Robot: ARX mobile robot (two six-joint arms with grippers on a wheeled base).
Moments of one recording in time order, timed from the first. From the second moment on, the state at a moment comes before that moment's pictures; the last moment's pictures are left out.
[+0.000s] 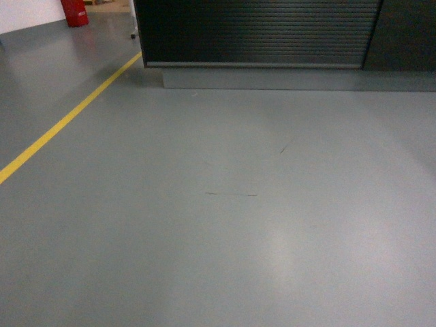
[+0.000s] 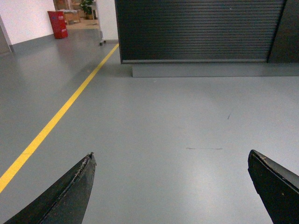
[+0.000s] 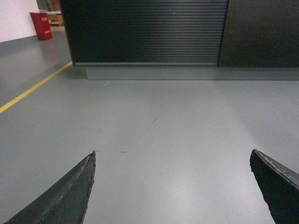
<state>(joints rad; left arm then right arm) 0.00 0.01 0.01 0.00 0.00 0.00 0.00 0.00 0.01 0.00 0.00 0.00</state>
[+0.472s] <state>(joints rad) 0.00 0.01 0.01 0.00 0.00 0.00 0.00 0.00 0.01 0.00 0.00 0.00</state>
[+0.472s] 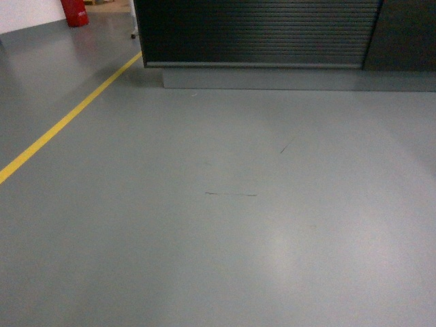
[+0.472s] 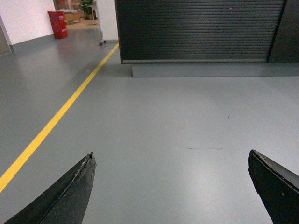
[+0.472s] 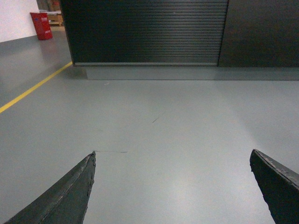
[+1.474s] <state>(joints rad) 0.00 0.01 0.01 0.00 0.00 0.00 0.00 0.00 0.01 0.00 0.00 0.00</state>
